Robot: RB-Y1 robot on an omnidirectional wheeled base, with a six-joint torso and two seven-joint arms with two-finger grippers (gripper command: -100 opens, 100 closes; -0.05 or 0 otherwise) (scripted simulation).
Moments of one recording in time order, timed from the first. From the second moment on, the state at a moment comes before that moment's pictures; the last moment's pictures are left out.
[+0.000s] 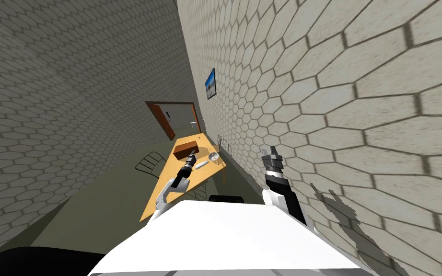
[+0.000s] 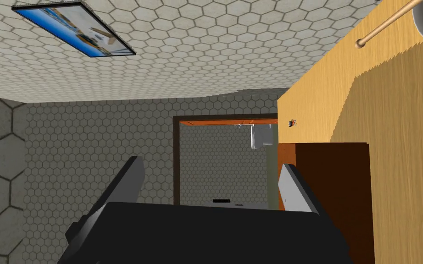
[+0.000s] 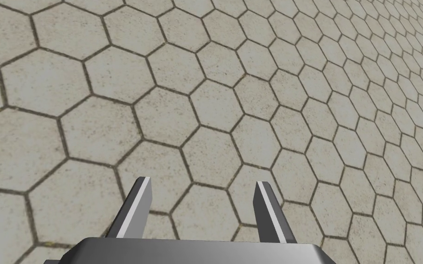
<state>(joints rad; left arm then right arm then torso) 0.28 0.31 0.04 -1.85 0.00 -0.03 0.22 0.53 0.01 -0.02 -2.21 -0.11 -0.42 0.03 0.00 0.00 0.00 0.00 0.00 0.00</state>
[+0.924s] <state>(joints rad) 0.15 0.36 0.06 -1.61 0.08 0.22 0.26 0.53 0.01 -0.02 -2.21 -0.11 -0.42 0.03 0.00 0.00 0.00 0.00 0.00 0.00</state>
